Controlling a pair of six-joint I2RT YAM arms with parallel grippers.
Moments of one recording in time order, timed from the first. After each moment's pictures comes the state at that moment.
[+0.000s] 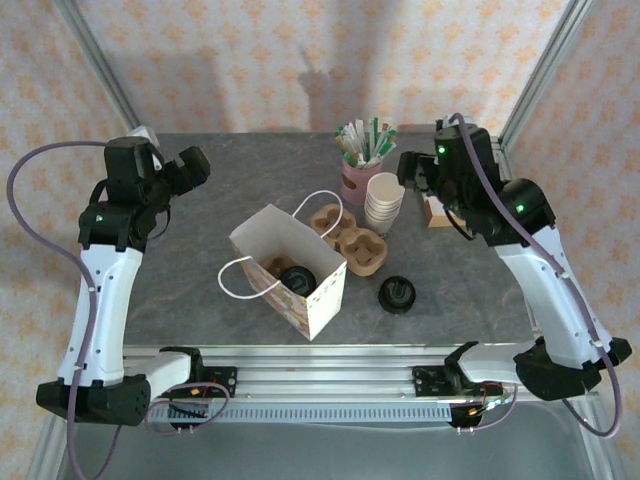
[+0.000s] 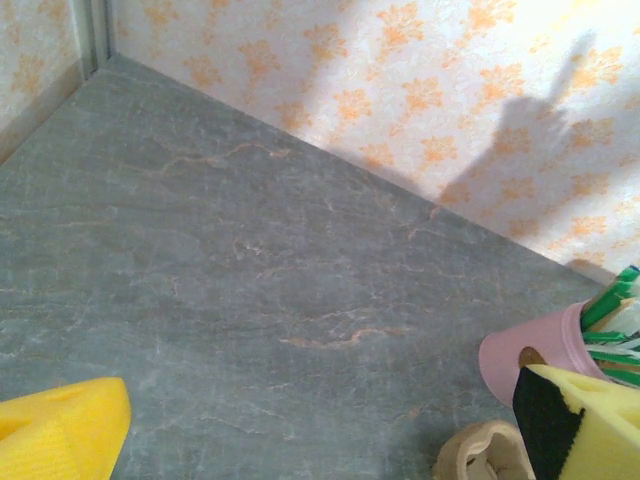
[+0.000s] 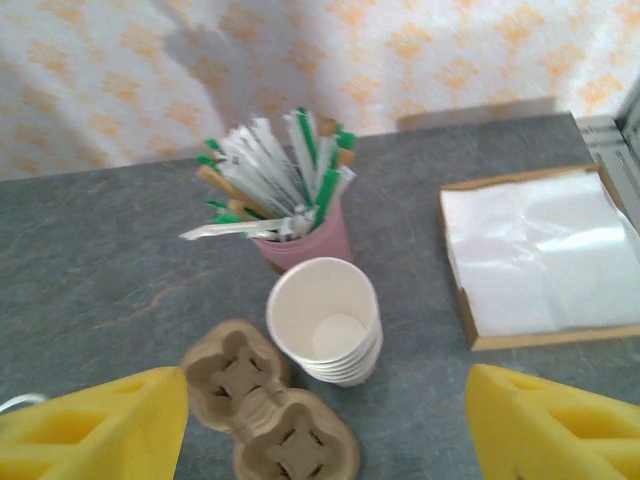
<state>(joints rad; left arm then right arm) 0.02 1.14 1.45 -0.85 -0.05 -0.49 0.52 1.27 1.79 -1.12 0.34 0.43</state>
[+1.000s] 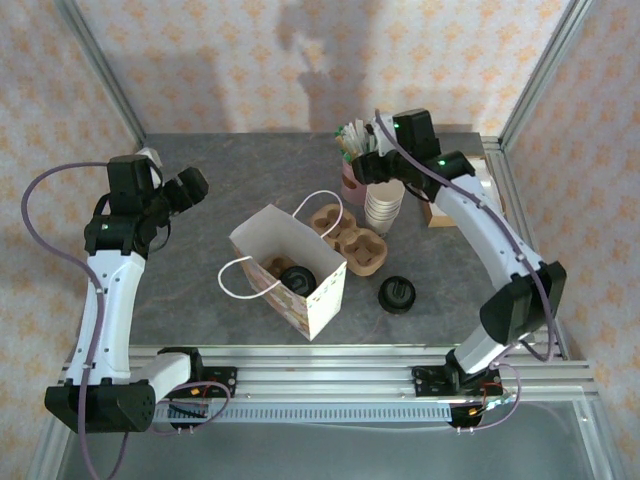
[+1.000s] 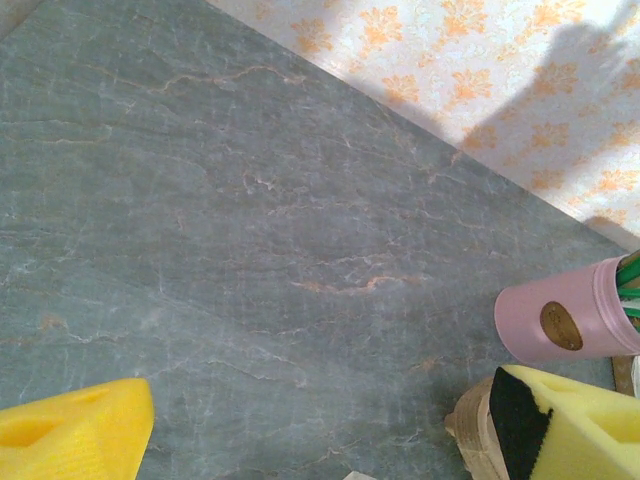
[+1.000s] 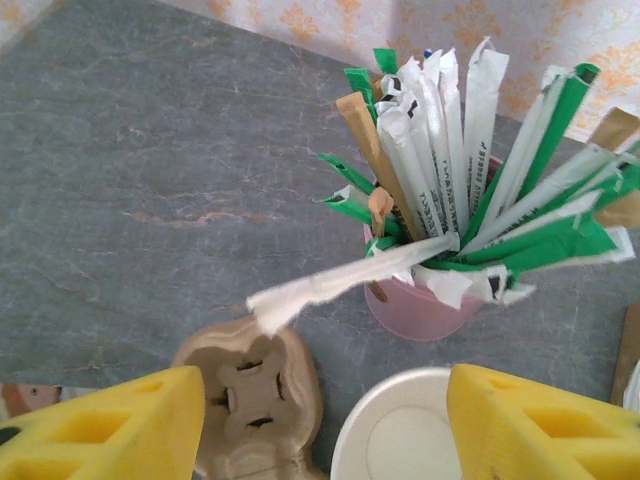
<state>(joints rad) 0.11 1.09 1.28 -0.82 0.08 -0.49 0.41 1.62 1.66 -0.72 -0.13 -0.04</state>
